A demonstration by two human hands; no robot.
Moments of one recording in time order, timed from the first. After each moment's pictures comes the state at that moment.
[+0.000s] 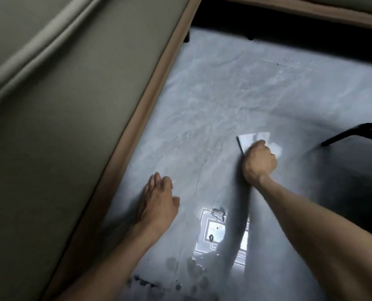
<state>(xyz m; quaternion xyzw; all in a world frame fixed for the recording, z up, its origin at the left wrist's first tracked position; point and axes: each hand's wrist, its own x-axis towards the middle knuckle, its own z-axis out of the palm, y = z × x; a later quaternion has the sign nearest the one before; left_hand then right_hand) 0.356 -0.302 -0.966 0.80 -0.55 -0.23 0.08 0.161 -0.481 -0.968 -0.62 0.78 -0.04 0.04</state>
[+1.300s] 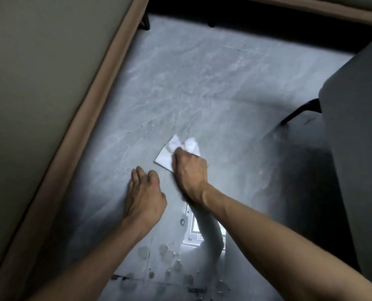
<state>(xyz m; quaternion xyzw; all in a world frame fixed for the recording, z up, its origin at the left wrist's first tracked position) 0.309 -0.307 -0.962 0.79 -0.58 -0.20 0.01 0.195 -0.401 -0.978 -0.82 0.55 -0.03 0.16</state>
